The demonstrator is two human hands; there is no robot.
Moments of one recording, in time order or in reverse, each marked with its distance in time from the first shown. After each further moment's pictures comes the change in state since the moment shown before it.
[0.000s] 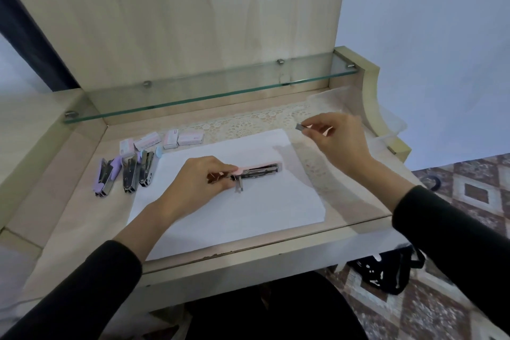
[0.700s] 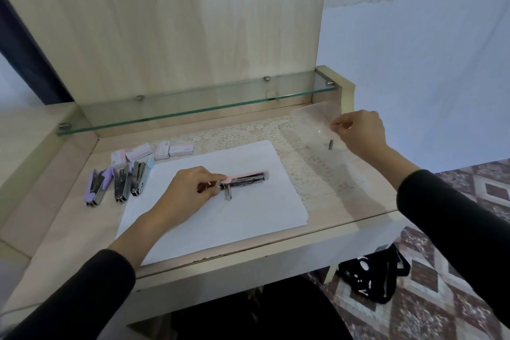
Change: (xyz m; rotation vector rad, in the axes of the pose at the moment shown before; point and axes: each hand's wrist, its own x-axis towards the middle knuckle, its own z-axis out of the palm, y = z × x) left_hand -0.002 -0.003 0.005 0.003 0.019 -0.013; right_hand 0.026 0.040 -0.054 -0.314 0.010 0.270
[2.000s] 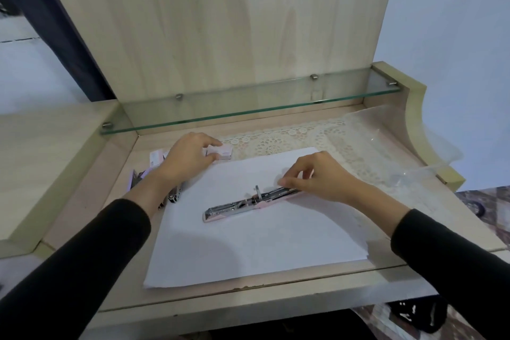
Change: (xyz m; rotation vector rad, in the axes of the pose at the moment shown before) left_hand 0.065 -0.056 -0.065 0.336 0.012 -0.156; right_hand -0.036 -0.086 0.090 0.235 -0.609 -0.368
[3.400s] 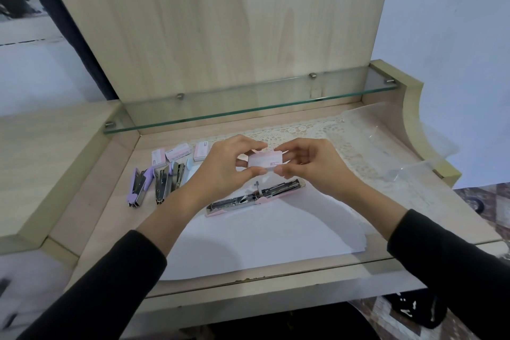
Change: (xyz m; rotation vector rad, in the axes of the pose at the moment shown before) left_hand -0.045 0.076 -0.004 -0.447 0.085 0.270; right_hand -0.008 -0.029 -0.001 0.588 0.136 0.070
